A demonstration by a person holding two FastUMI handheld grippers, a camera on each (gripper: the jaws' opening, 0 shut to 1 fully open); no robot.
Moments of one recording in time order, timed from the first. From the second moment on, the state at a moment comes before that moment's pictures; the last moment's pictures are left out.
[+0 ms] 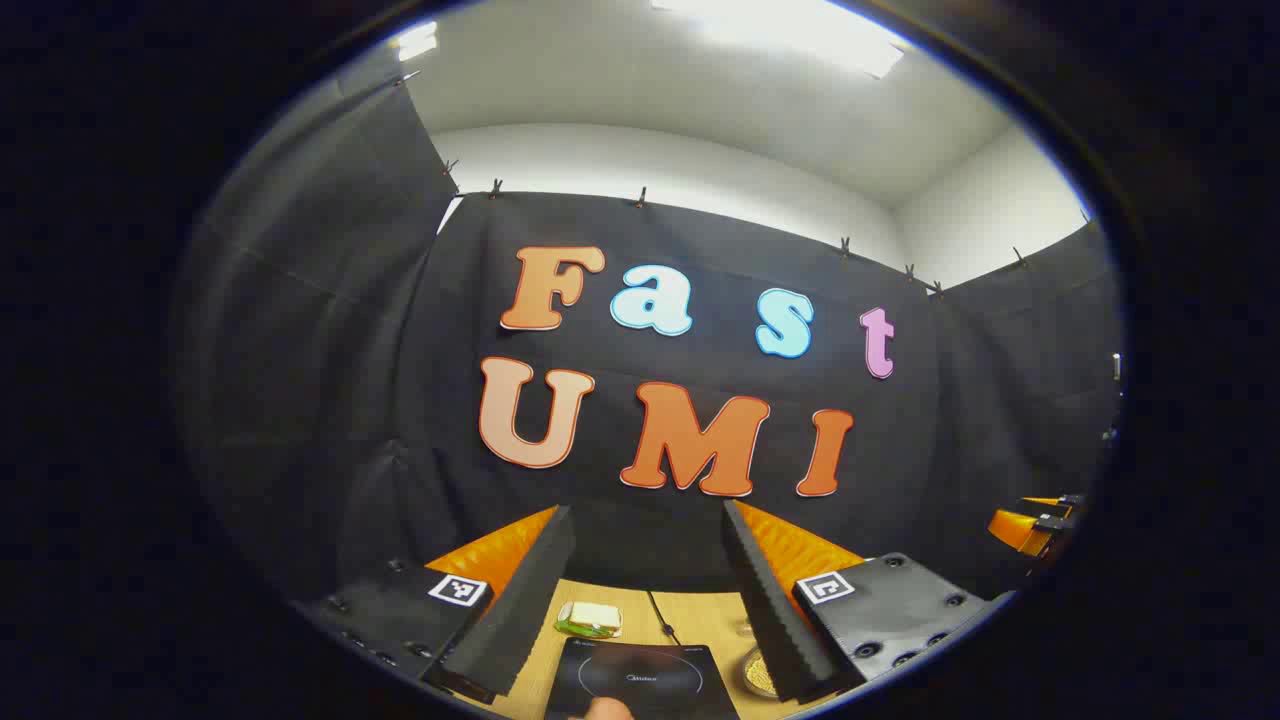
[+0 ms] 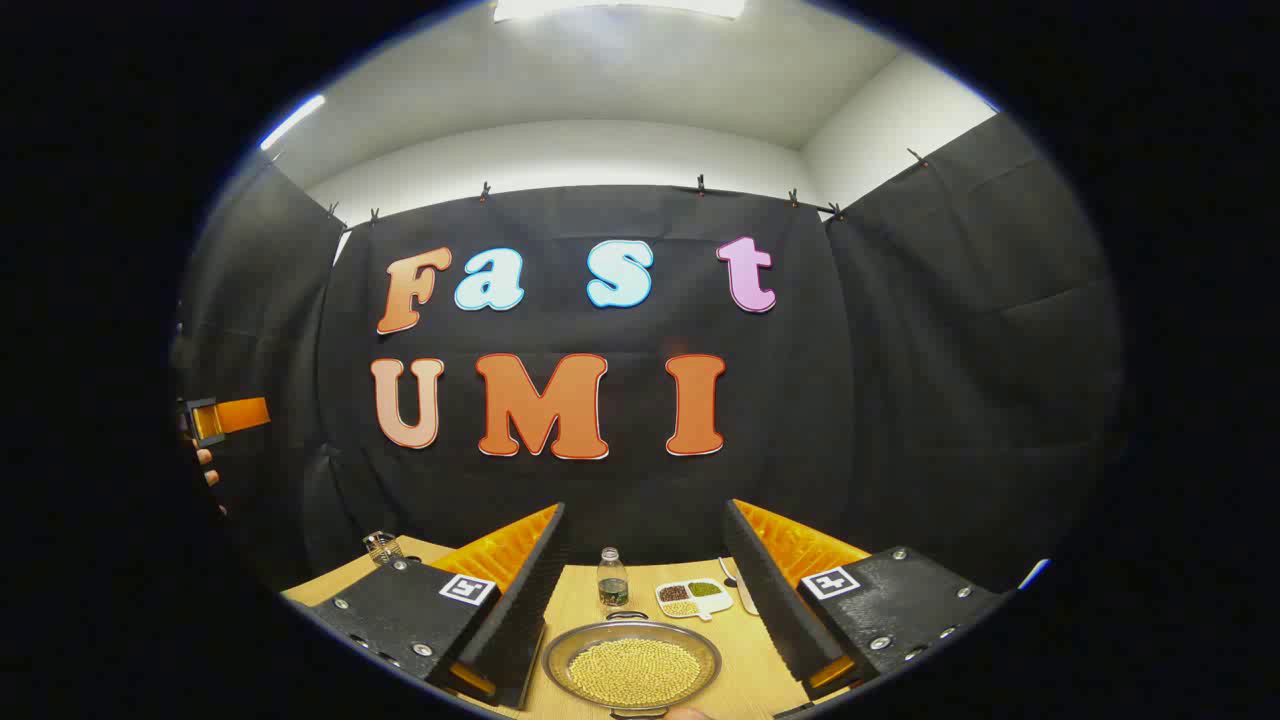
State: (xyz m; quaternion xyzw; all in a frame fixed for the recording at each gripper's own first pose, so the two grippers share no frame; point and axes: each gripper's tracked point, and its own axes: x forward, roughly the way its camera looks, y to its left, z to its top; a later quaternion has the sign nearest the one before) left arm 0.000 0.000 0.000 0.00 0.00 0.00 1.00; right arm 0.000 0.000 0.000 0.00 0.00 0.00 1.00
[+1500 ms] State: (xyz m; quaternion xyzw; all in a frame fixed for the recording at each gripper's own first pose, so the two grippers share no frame) left arm -0.009 -0.024 0.001 0.01 0.00 -0.03 1.00; right arm -0.005 0.025 -0.012 -0.01 0.01 0.06 1.00
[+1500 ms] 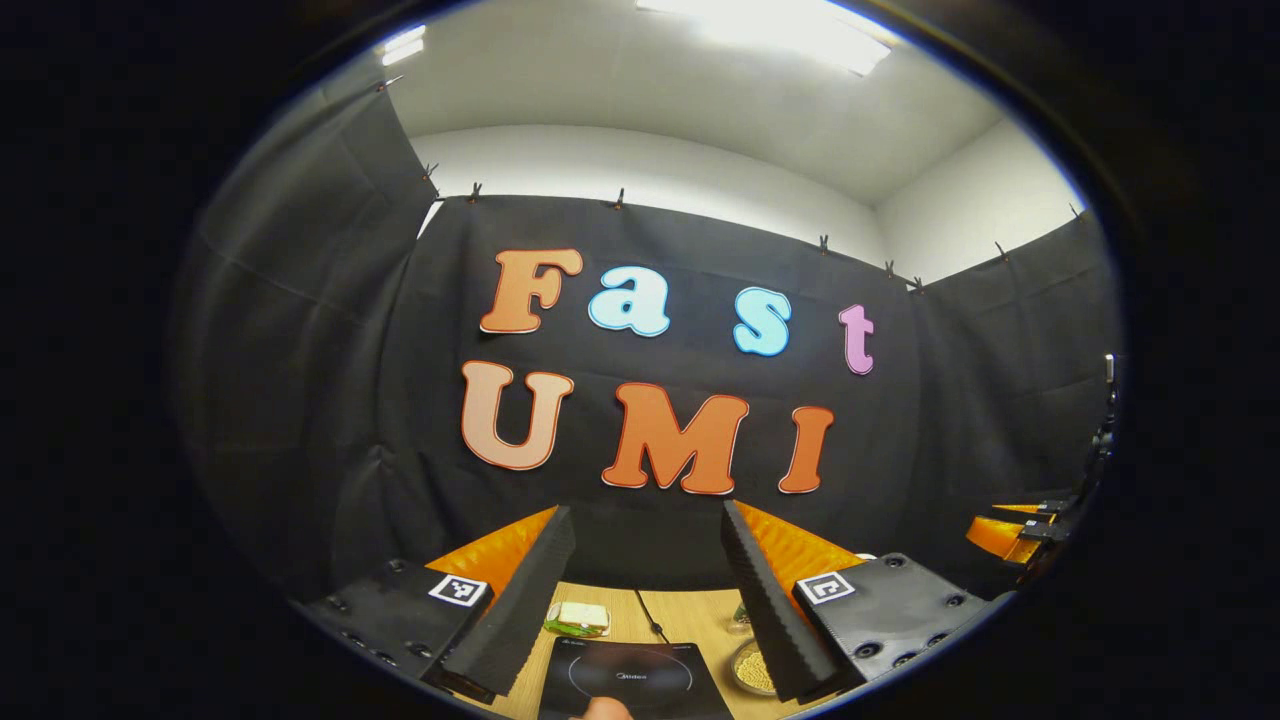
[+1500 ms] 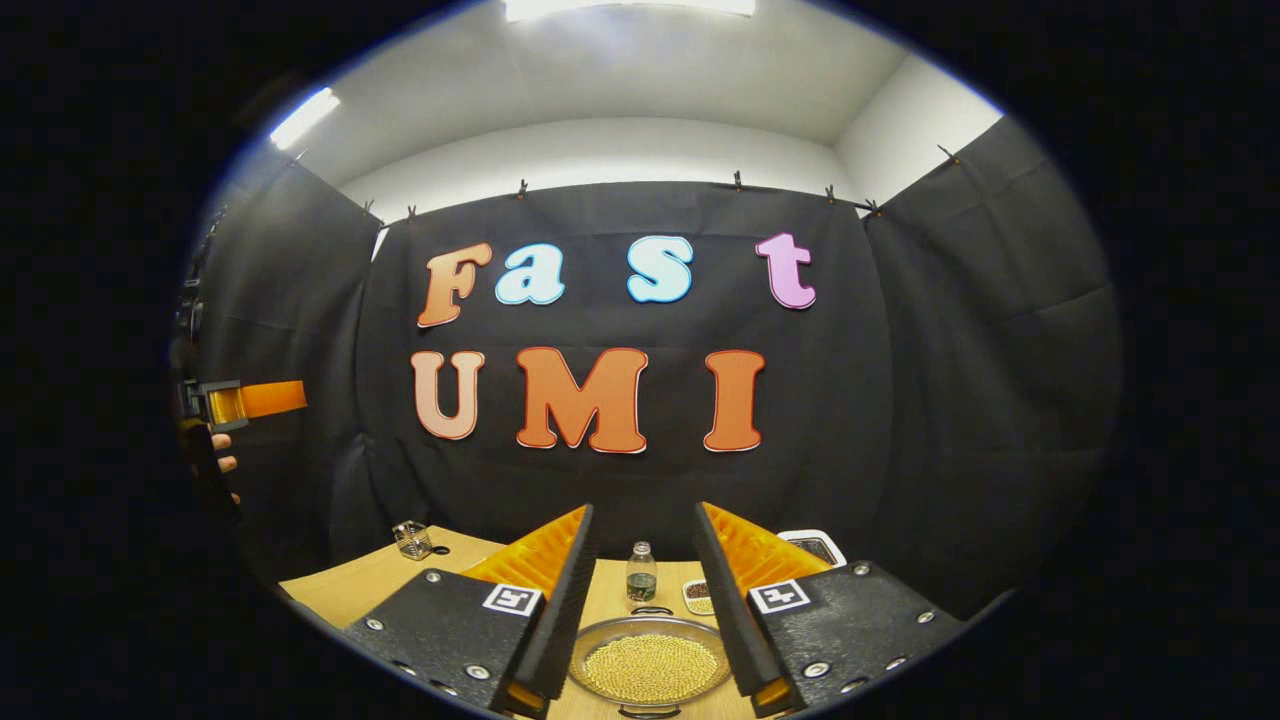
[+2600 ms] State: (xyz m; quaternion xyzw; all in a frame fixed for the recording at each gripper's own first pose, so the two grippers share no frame) left arm -0.011 -0.023 -0.006 0.02 0.00 -0.03 1.00; right arm -0.022 0.053 -0.189 -0.02 0.15 0.07 0.99
